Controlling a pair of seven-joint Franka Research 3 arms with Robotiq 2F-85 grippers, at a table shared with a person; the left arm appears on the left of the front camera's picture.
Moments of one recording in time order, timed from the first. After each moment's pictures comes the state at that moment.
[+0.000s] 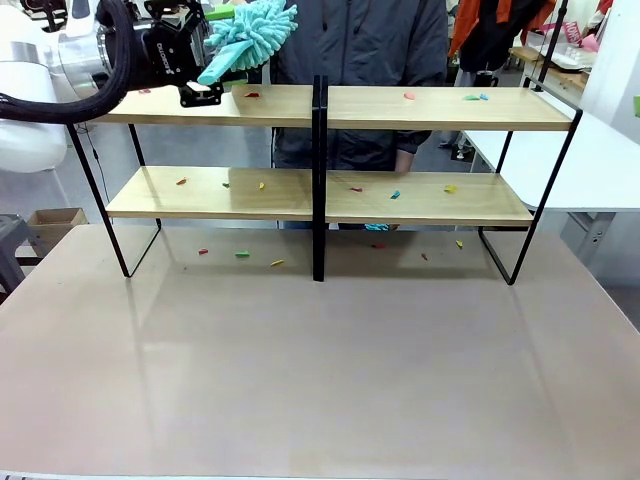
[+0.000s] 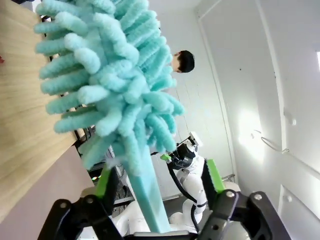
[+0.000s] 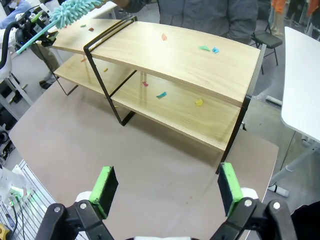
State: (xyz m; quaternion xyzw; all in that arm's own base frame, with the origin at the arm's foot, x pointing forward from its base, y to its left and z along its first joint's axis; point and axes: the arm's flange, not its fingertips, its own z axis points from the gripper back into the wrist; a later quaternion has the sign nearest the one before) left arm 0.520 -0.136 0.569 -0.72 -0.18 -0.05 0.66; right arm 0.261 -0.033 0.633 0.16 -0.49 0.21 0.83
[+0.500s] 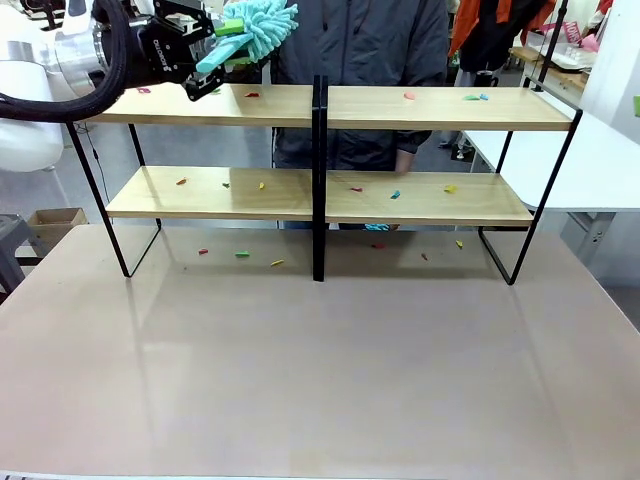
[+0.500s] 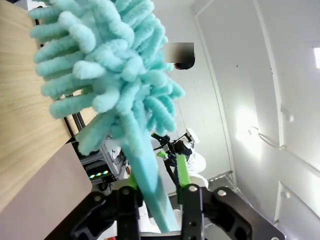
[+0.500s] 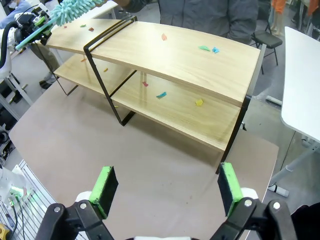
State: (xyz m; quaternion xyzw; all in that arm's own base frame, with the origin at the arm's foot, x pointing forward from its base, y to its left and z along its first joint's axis) left arm 0.518 -0.136 0.571 -0.73 -0.18 -0.06 0.66; right arm 0.261 -0.033 0.633 0.16 -0.49 0.21 0.83
